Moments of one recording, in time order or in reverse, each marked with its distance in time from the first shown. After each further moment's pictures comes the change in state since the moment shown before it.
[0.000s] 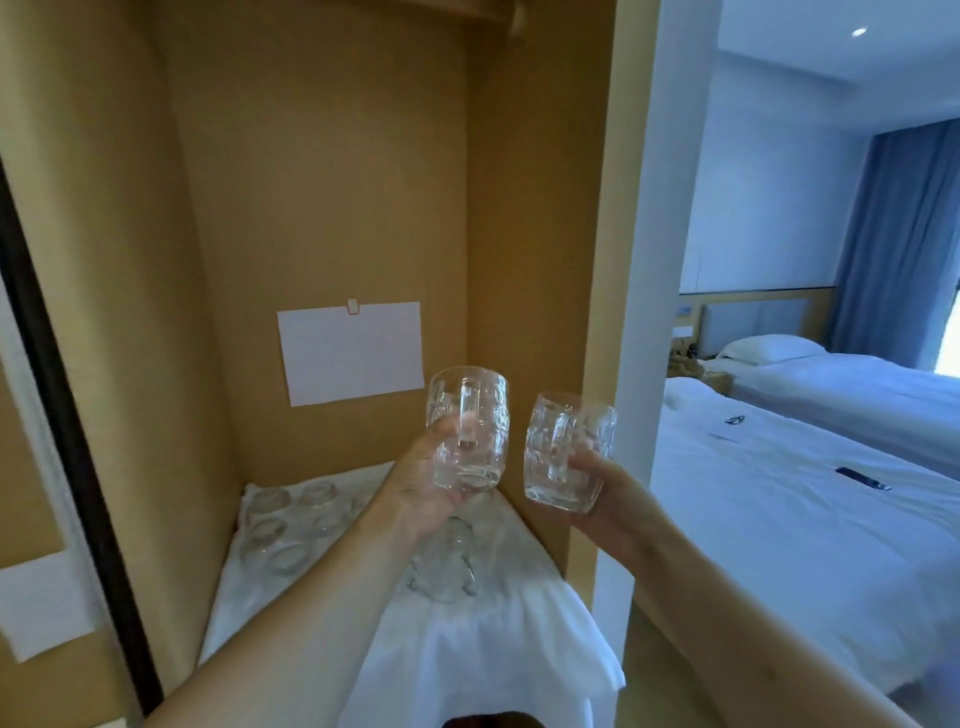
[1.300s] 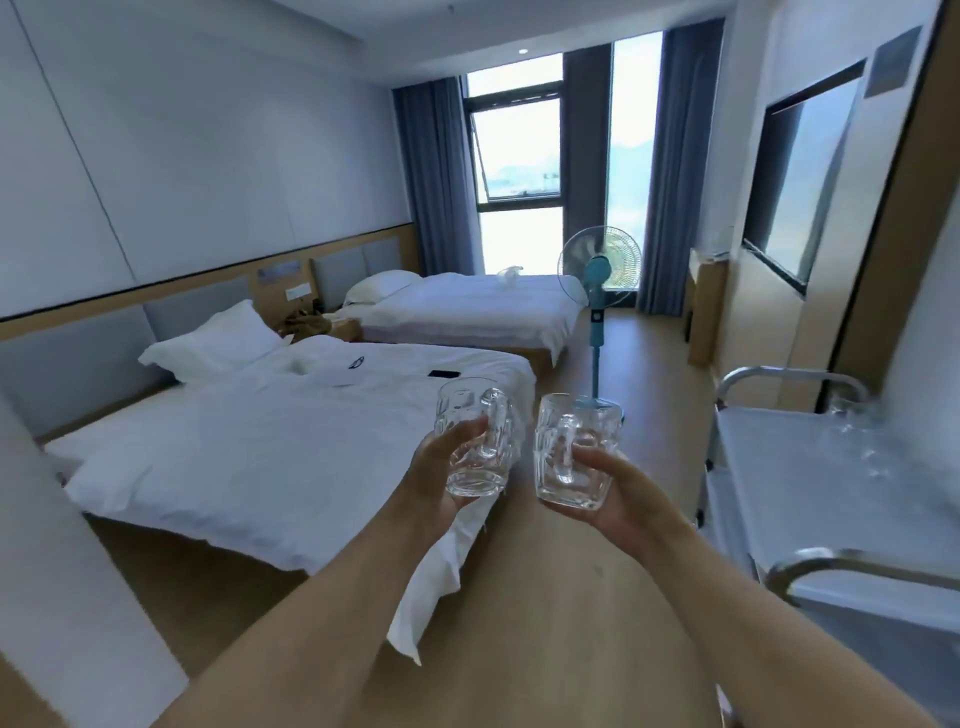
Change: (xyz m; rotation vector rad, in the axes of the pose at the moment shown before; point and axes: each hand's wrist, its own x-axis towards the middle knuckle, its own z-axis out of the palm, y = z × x) left_hand 0.036 -0.403 0.442 0.322 -0.705 -0.503; right_hand -0.392 -0.197 -0.366 -0.015 0.780 -0.380
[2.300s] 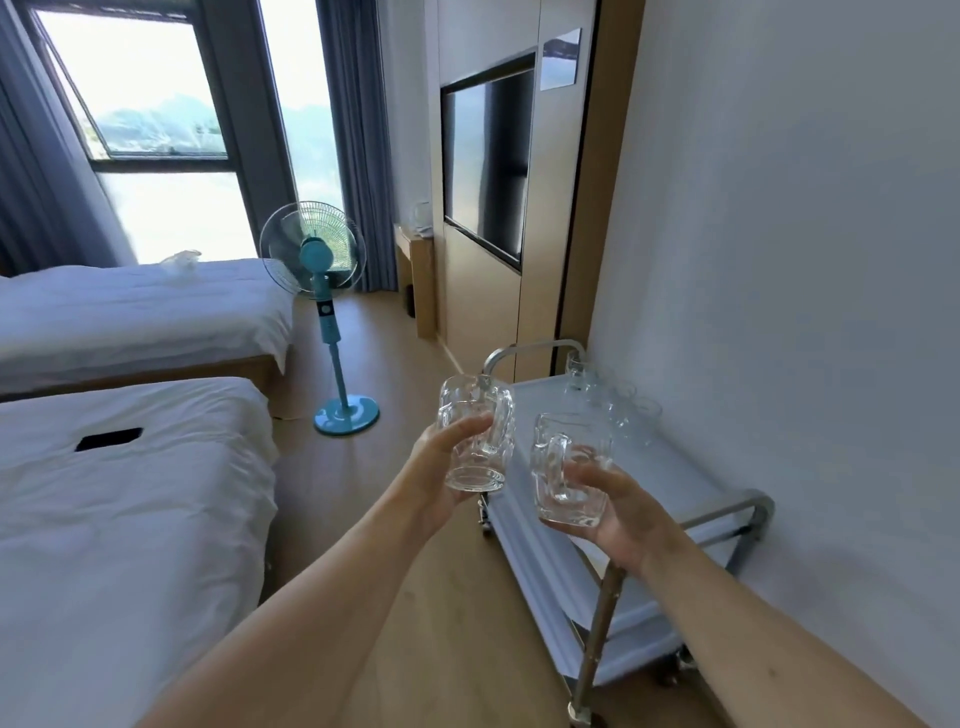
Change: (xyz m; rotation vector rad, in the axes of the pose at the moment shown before) left_hand 0.299 -0.044 0.140 -0.034 -0.665 -0.326; right_hand 0.080 -0.062 -0.147 -0.091 0.688 -0.199
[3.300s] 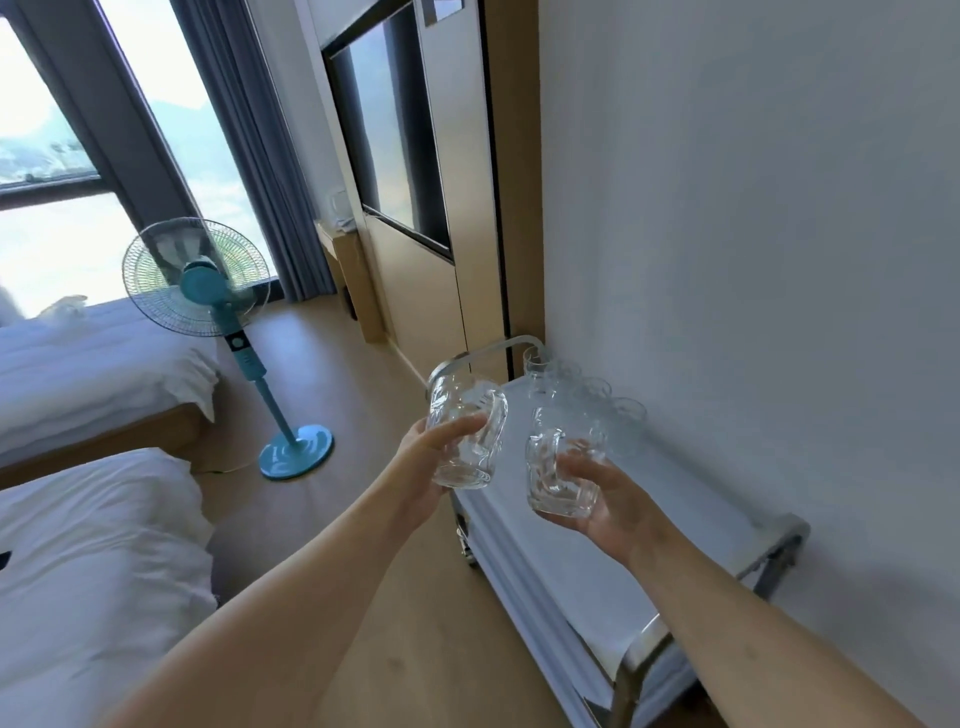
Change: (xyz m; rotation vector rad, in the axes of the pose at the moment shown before) left_hand 0.278 0.001 0.021 0.248 -0.030 -0.090; right_hand 0.205 -0.029 -0.141 0.250 0.200 -0.036
